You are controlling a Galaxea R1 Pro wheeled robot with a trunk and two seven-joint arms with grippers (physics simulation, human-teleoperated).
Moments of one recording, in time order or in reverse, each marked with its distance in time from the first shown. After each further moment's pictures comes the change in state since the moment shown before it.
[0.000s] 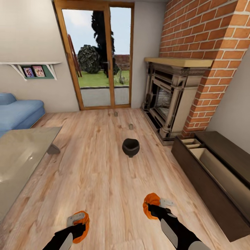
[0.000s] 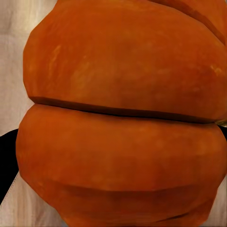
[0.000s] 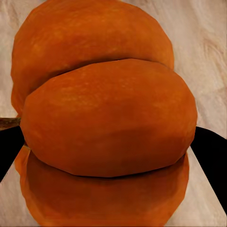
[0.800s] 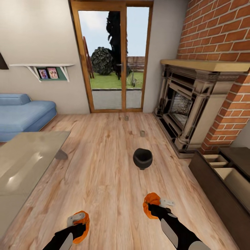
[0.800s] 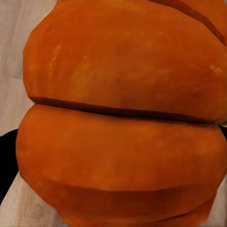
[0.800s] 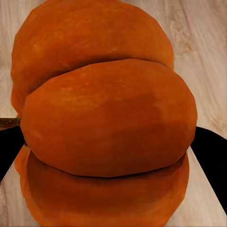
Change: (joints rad) left arm 0.000 -0.002 0.000 0.000 0.002 0.000 0.000; right arm 0.000 -0.002 -0.001 0.000 -0.003 -0.010 0.003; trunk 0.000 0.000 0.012
